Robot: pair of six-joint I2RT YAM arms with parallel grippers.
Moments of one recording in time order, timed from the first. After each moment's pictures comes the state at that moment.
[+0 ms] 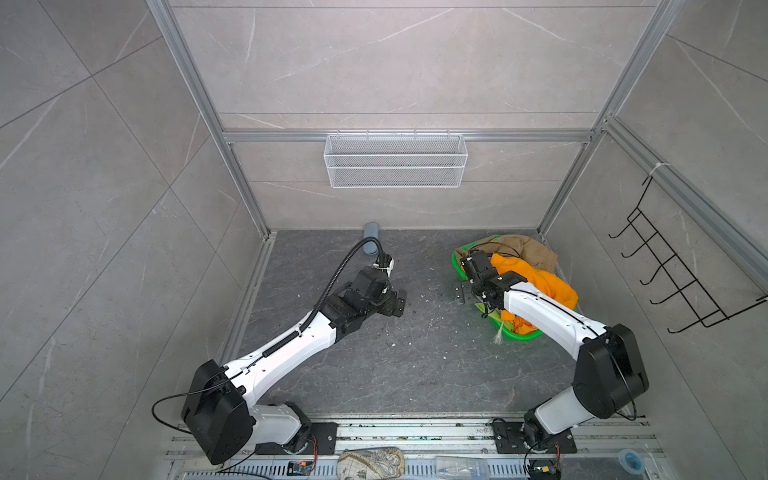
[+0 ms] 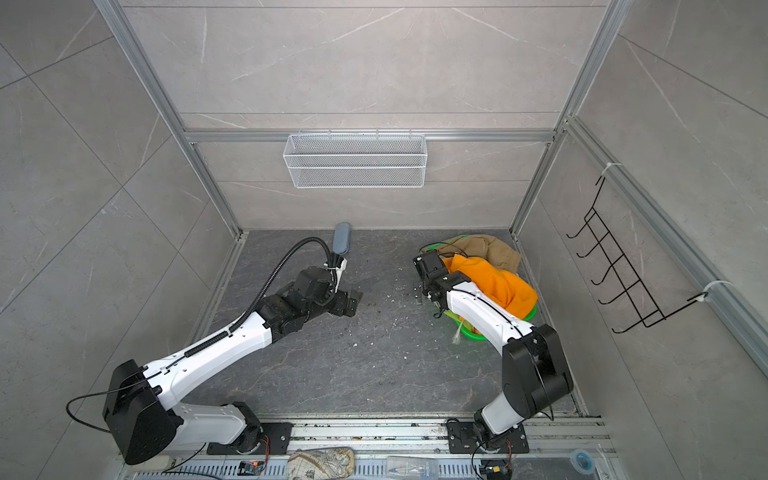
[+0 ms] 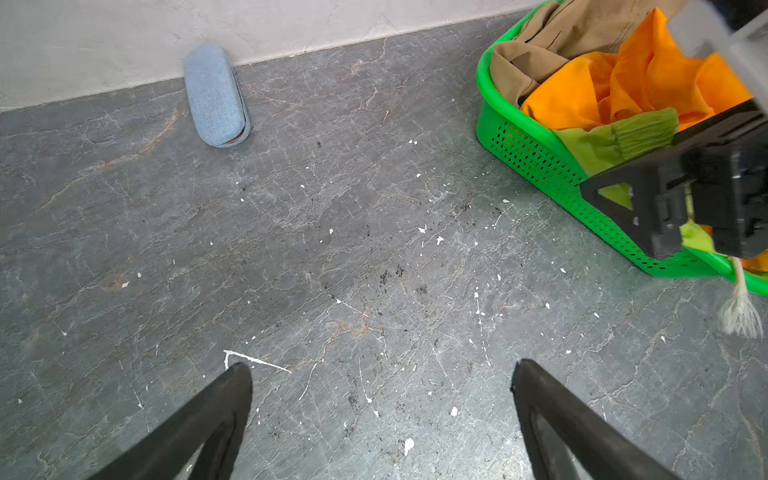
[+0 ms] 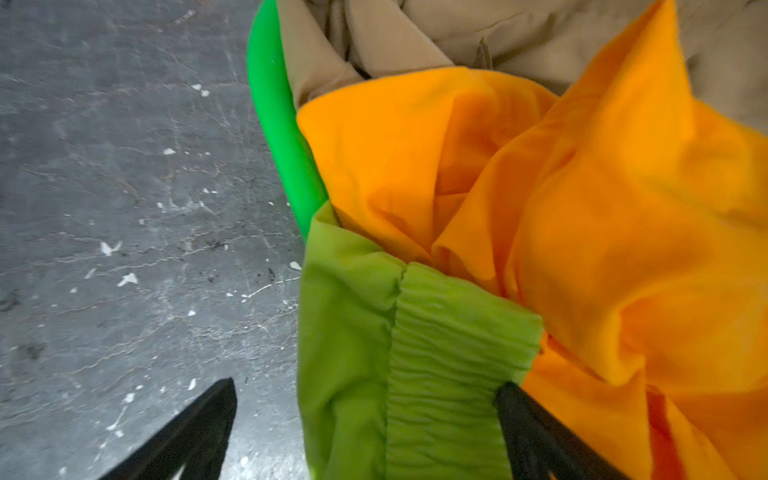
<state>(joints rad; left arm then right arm) -0.75 1.33 1.06 -0.39 -0.18 -0.25 0.43 1.60 1.17 -0.65 0.44 0.20</state>
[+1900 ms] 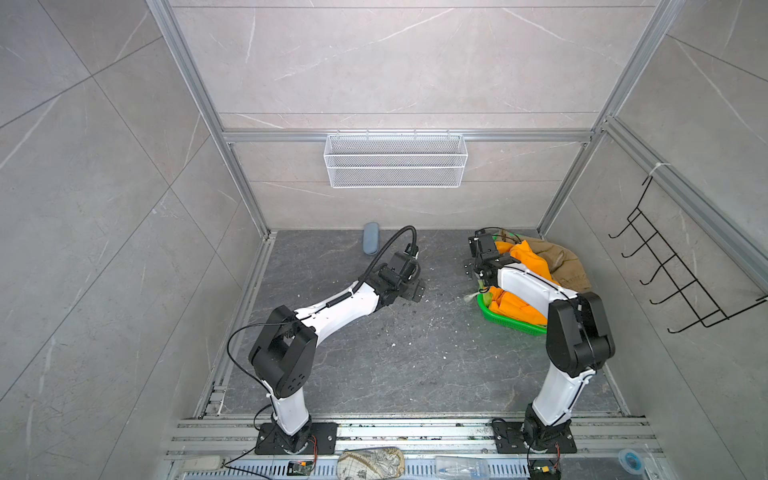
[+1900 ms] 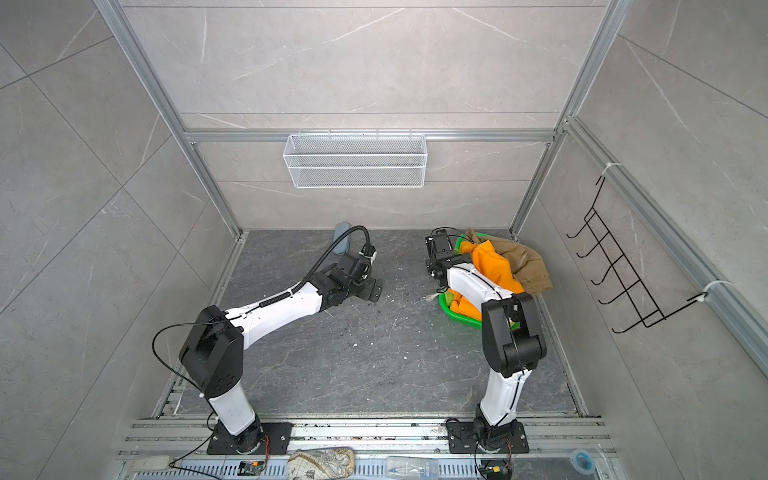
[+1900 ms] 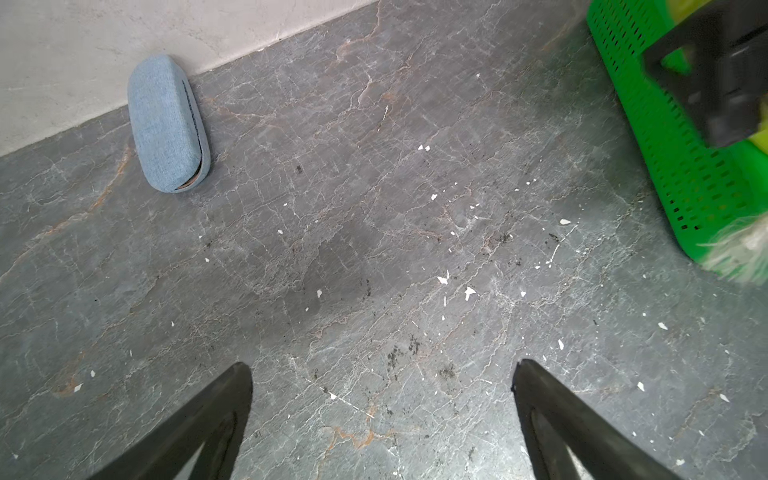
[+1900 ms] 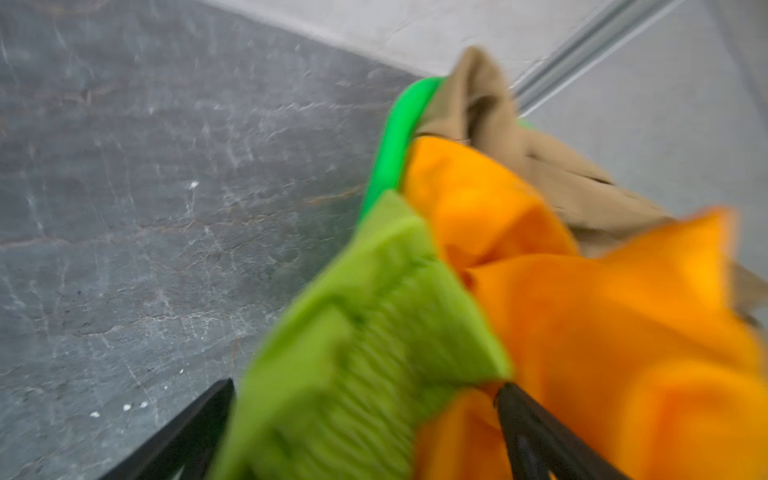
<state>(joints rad) -0.75 1.77 1.36 -0.36 -0.22 -0.15 0.27 1.77 1.32 -0.40 0.57 0.03</state>
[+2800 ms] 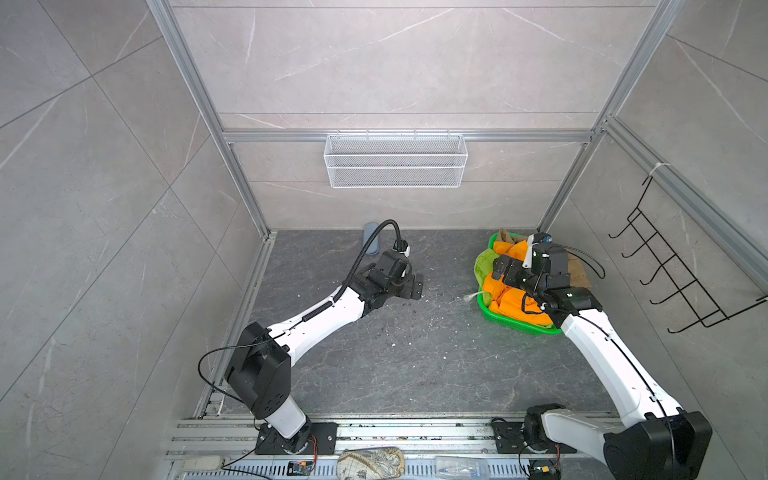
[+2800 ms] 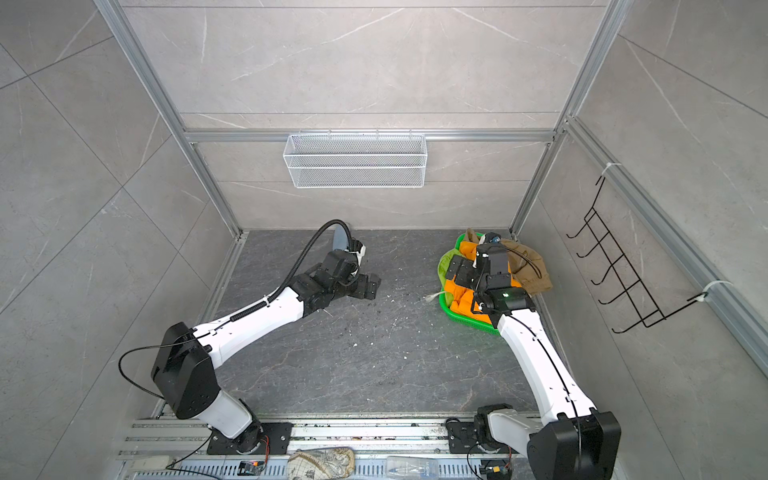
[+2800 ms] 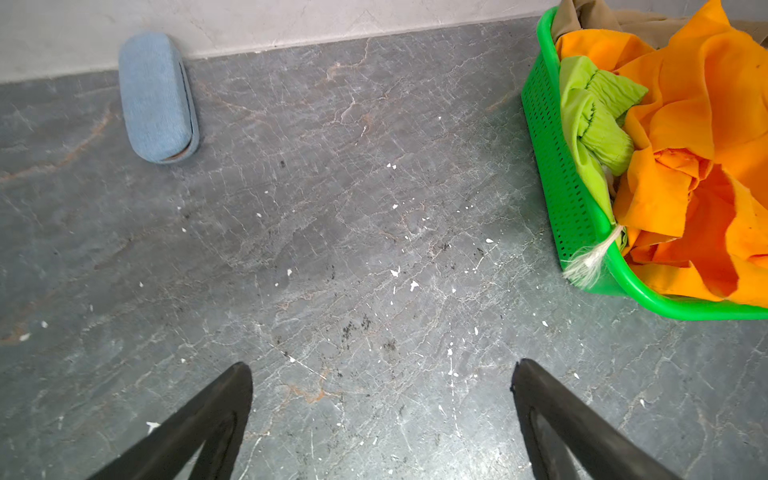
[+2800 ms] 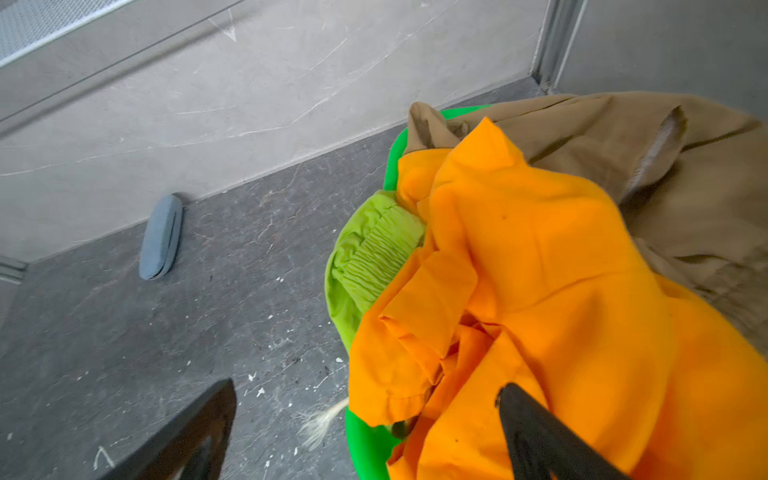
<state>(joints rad) -0.75 1.61 1.29 -0.40 -0.13 -0.35 0.13 1.19 1.07 -0.50 0.07 0.39</state>
